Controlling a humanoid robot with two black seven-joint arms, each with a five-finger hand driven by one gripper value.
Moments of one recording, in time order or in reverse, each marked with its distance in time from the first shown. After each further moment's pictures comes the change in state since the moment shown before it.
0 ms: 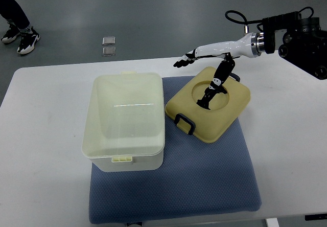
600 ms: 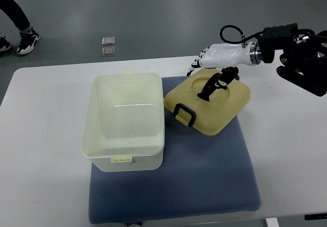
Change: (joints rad) left arm 0.000 0.000 0.000 0.000 0.000 0.000 0.000; right arm -0.001 -0.006 -0.146 0.048 -0.480 -0.504 0.000
